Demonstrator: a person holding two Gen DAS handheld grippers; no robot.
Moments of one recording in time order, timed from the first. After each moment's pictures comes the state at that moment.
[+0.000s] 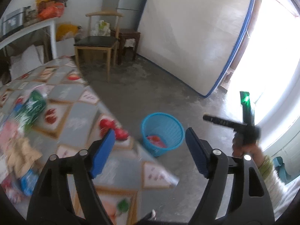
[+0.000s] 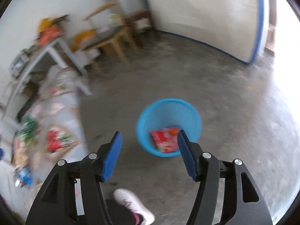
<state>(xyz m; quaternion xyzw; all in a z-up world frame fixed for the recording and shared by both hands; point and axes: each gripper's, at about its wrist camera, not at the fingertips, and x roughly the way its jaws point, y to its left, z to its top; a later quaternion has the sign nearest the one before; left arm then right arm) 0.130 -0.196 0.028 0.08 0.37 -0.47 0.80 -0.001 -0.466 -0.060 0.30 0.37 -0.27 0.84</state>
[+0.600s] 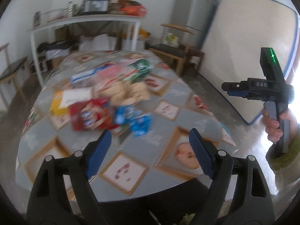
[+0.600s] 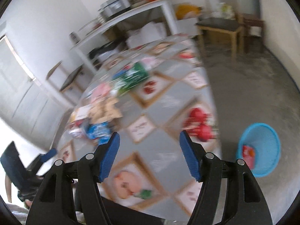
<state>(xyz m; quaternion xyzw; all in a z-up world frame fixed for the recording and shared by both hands) 0.116 0.038 -0.014 -0.01 0.35 -0.25 0.90 0.151 -0.244 0.015 0.19 0.43 0.07 0.88</state>
